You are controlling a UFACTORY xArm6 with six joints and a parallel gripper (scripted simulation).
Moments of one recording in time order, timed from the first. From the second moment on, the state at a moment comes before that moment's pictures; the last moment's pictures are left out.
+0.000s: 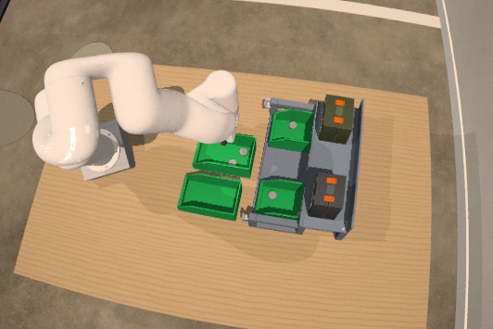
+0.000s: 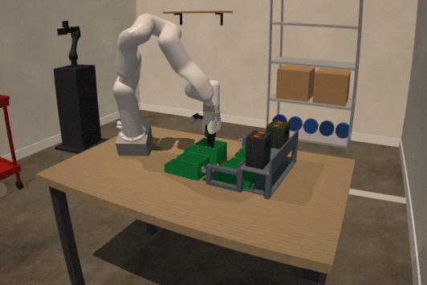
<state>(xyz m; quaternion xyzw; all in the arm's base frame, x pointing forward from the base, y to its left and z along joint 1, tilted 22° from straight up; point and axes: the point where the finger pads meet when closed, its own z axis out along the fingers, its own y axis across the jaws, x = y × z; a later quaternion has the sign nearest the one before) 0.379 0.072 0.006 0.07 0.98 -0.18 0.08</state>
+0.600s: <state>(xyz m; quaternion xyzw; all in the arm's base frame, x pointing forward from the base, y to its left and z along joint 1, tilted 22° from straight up) 0.391 0.071 0.007 0.07 0.98 -0.18 0.08</state>
